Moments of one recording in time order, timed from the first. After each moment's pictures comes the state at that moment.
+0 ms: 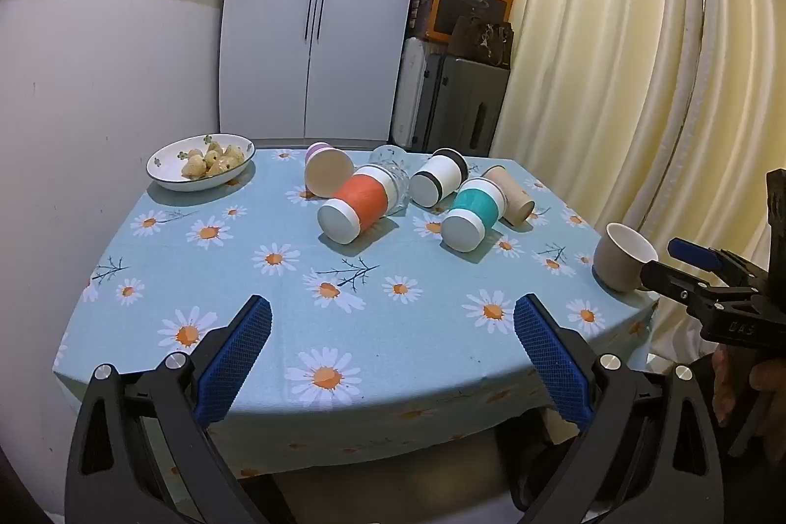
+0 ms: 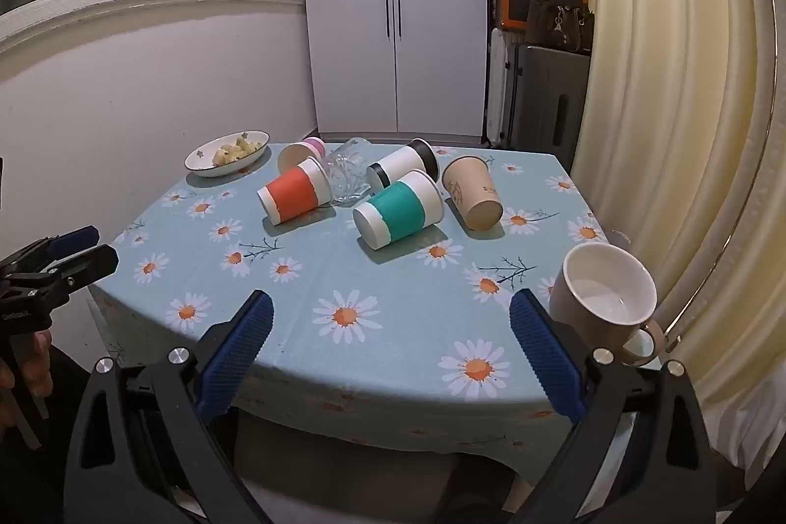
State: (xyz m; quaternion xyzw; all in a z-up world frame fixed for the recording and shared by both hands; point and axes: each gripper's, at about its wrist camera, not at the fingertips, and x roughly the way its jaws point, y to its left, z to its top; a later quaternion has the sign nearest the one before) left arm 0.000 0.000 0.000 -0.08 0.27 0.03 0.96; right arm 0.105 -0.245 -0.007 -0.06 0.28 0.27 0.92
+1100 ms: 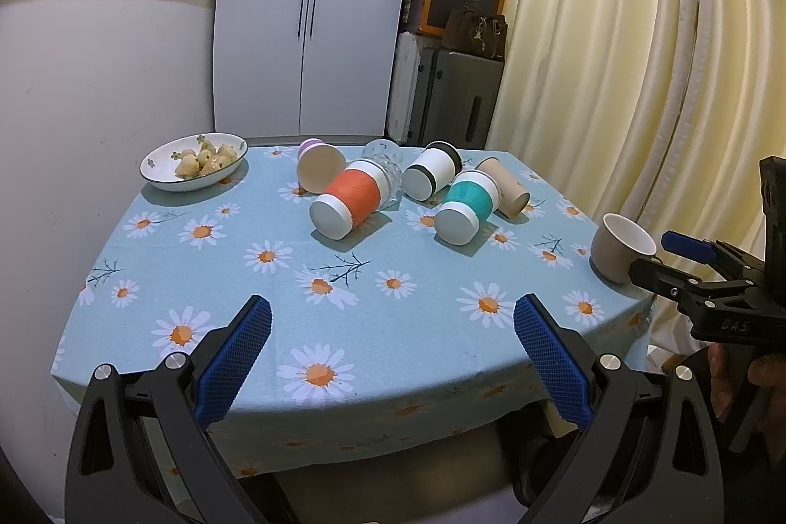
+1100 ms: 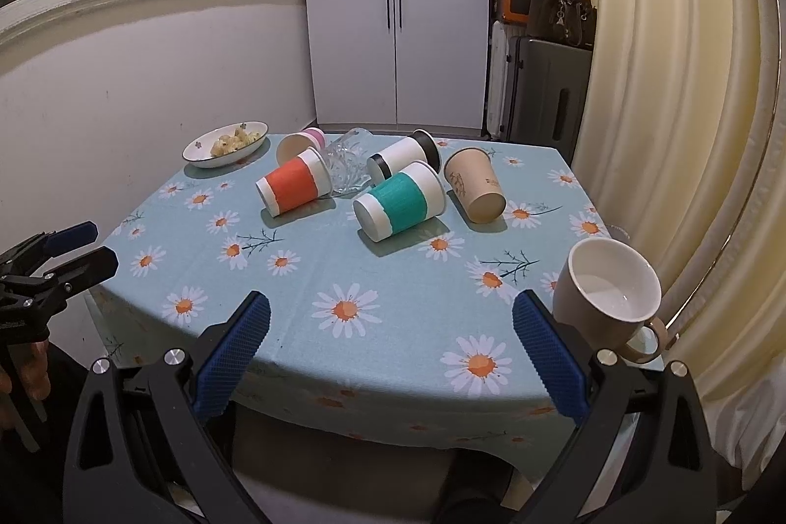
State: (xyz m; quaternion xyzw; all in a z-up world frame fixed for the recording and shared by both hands) left arm 0.002 -0.004 -0.003 -0.07 0.28 0.02 0.96; right arm 0.108 -0.242 -0.013 -0.07 0.29 0.27 0.91
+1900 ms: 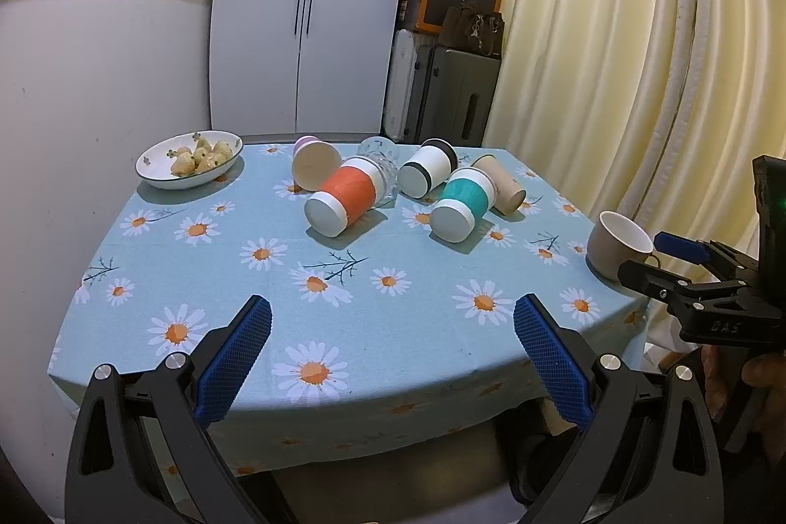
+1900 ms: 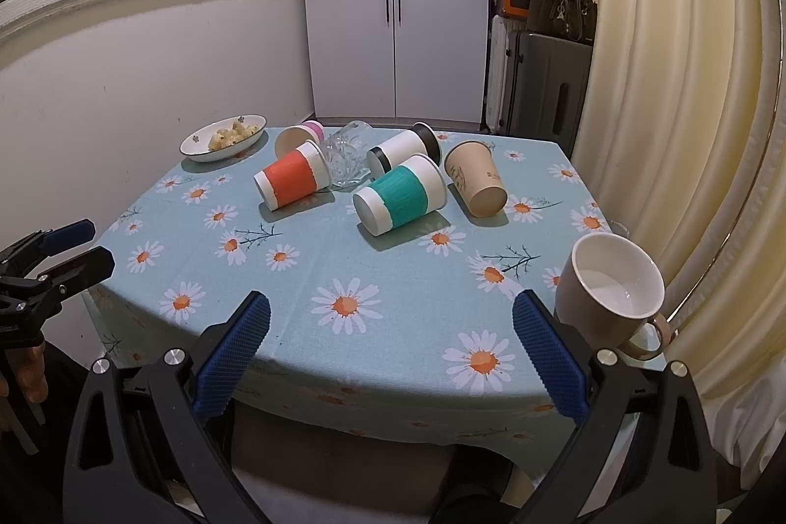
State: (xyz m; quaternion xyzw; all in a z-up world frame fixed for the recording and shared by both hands) left arm 0.002 -0.011 -0.002 -0.07 0.28 0.02 0.96; right arm 0.110 -0.240 -0.018 -0.07 0.30 0.27 0.91
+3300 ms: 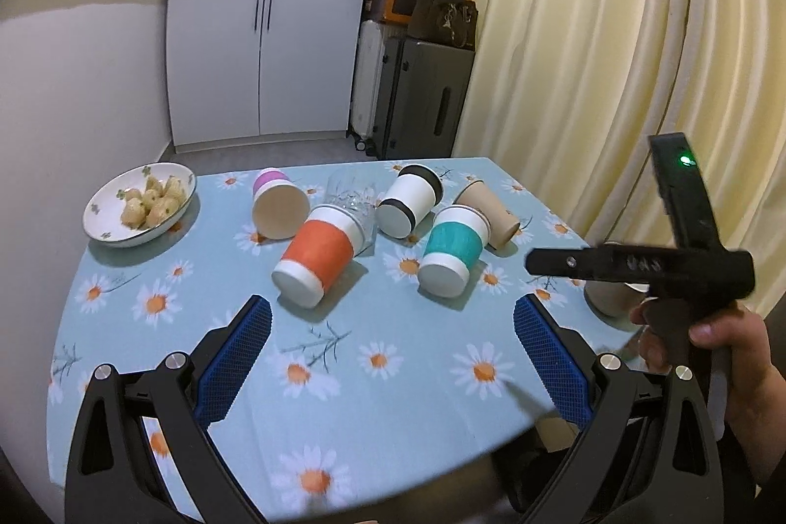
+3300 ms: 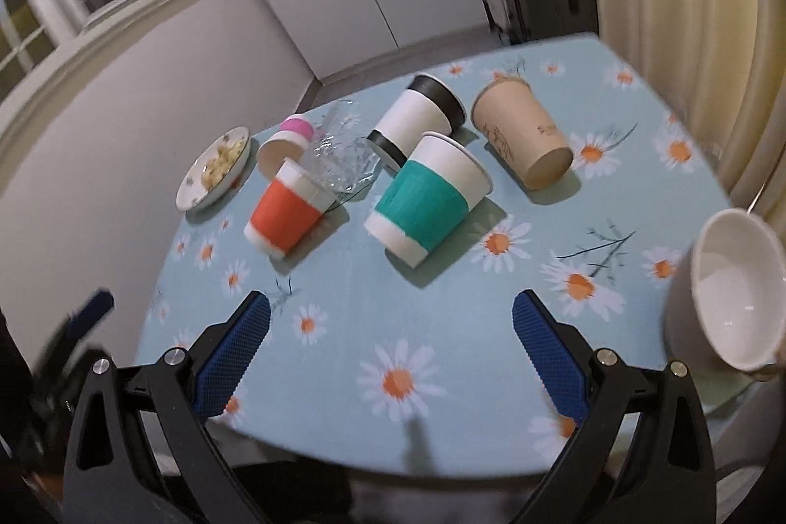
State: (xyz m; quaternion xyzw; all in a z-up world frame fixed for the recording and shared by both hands) left arm 0.104 0.010 0.027 -0.06 0.31 -0.04 0.95; right arm 0.261 -0.199 -0.032 0.11 0.48 0.28 0.82
